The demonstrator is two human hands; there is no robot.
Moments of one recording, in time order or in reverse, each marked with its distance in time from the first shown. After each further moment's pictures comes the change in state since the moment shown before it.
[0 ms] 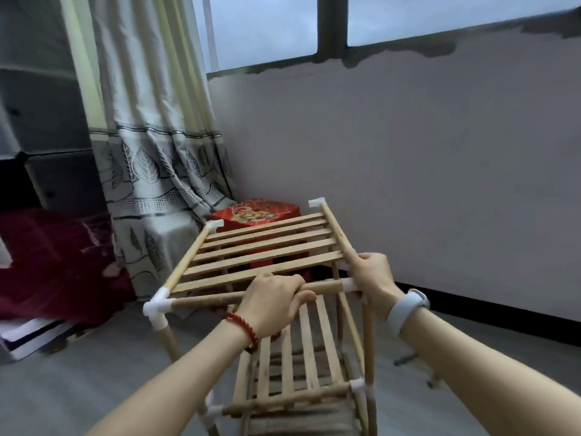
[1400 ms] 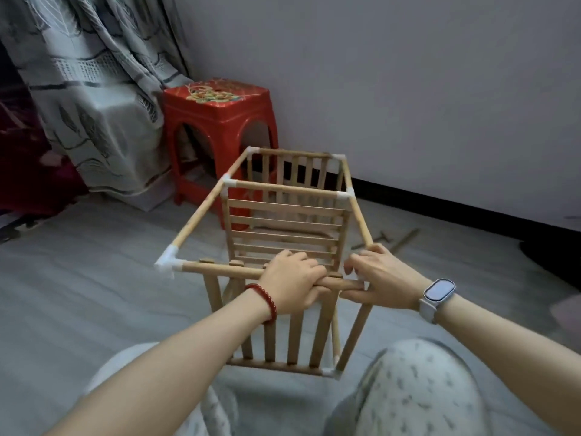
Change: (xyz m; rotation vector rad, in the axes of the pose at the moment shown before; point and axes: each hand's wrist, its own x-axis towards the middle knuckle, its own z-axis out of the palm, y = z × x) left_hand -0.075 0.074 0.135 -0.141 -0.140 0.264; right_hand -0.064 0.161 -0.079 -1.203 -0.572 -0.696
